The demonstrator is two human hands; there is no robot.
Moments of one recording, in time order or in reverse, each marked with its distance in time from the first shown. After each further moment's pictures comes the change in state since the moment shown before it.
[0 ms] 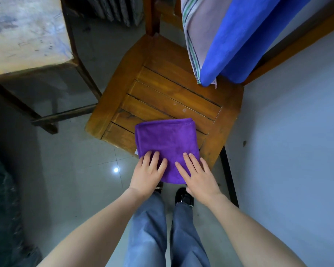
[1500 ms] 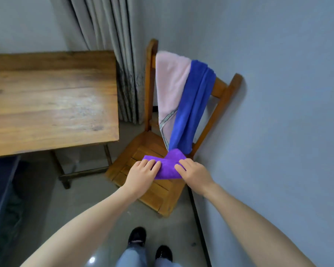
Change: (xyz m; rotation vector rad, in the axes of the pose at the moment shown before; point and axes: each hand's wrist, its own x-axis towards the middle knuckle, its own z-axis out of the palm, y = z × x) left_hand 0.023 0.055 -0.297 0.070 0.248 0.040; right_hand -0.139 0.043 -0.263 -0.223 0.829 -0.297
